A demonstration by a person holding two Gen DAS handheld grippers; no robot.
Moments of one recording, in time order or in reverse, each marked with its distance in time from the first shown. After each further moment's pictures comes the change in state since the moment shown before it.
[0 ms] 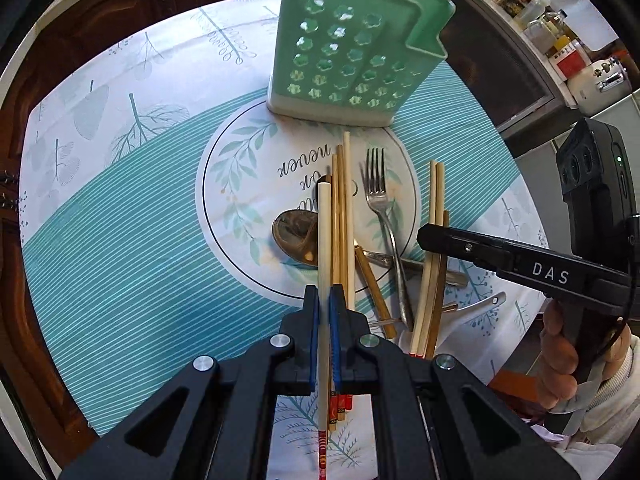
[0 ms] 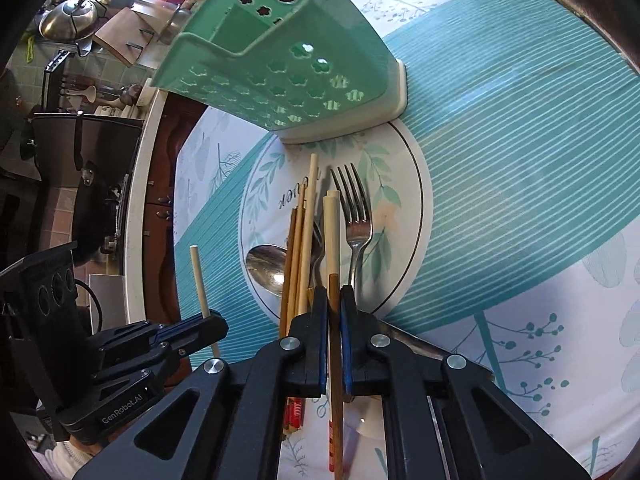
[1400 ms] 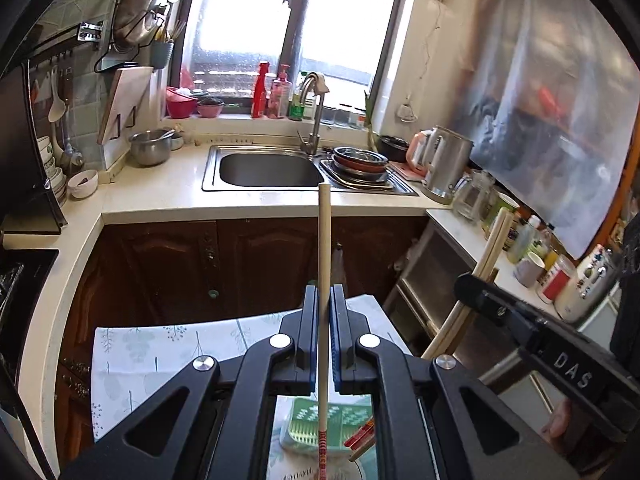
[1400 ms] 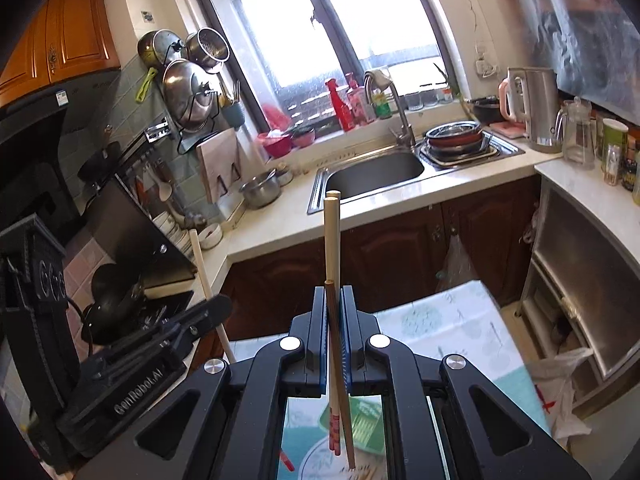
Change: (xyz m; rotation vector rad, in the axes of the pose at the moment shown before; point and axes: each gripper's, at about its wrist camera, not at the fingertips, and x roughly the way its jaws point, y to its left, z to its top) left arm -0.229 -0.030 0.166 -0.100 -0.779 0.092; right arm -0.359 0.240 0.138 -0.391 -0.691 -0.080
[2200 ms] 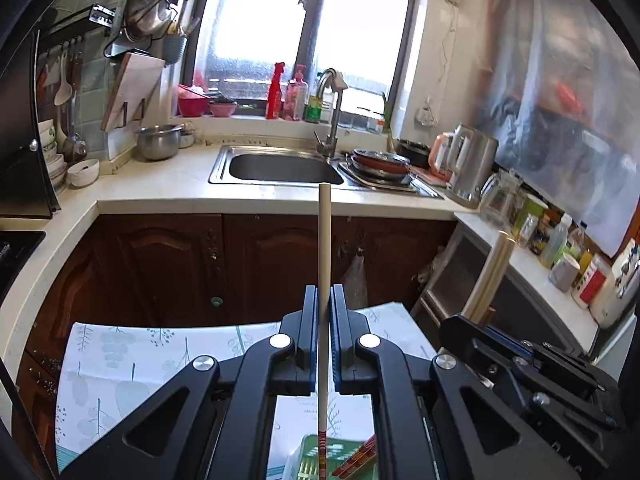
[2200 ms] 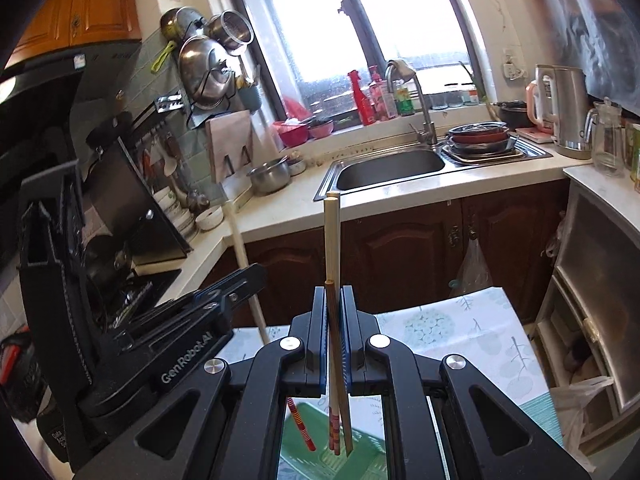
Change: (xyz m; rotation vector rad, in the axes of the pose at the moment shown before) left arm 0.085 0.014 -0.075 -0.005 -0.069 0.049; right arm 0.203 -0.050 -0.110 -0.125 0.005 0.058
